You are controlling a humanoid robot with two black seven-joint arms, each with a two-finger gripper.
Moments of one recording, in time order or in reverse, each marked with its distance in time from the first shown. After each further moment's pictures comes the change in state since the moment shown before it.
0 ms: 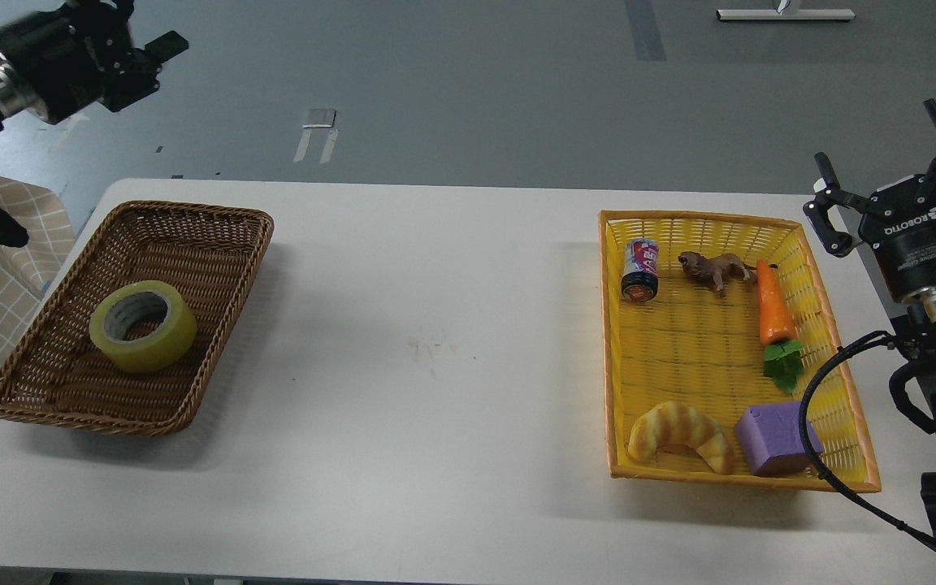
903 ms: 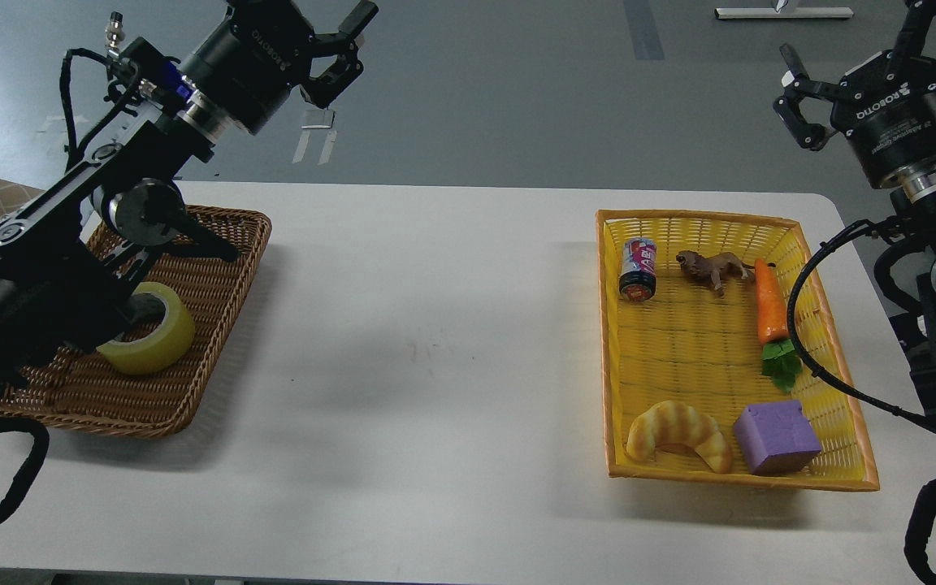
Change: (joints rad) left arm 0.267 -0.381 -0.485 -0.155 -0.088 -0.036 0.009; right arm 0.324 -0.016 -0.153 -0.227 0.000 0.000 -0.004
